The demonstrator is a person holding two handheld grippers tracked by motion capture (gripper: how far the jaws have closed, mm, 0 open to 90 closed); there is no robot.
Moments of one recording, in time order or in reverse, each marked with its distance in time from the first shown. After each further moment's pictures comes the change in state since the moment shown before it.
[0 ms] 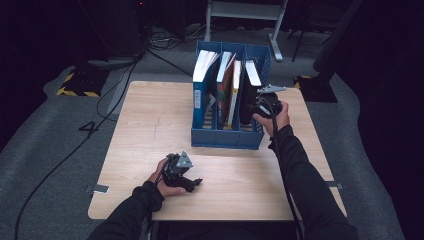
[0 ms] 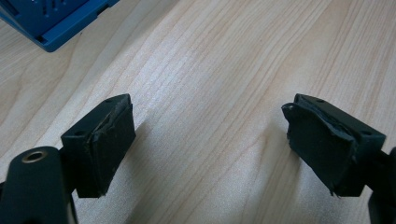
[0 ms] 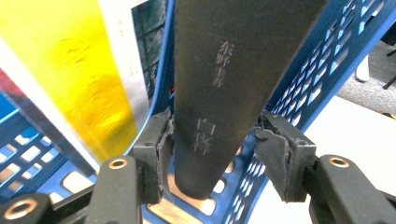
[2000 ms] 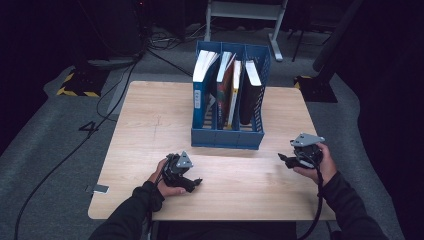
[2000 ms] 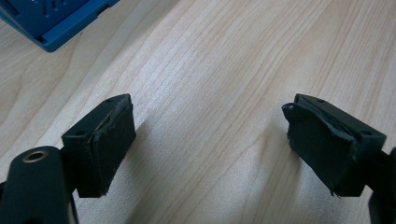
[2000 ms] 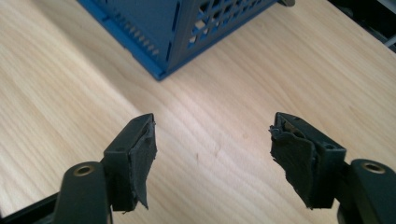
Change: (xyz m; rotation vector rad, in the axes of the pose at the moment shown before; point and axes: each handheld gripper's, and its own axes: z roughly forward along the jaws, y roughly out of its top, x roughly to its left) left arm 0.000 0.000 0.000 -0.003 0.001 -0.001; right arm -0.020 -0.138 -0.118 0.130 0.065 -0.280
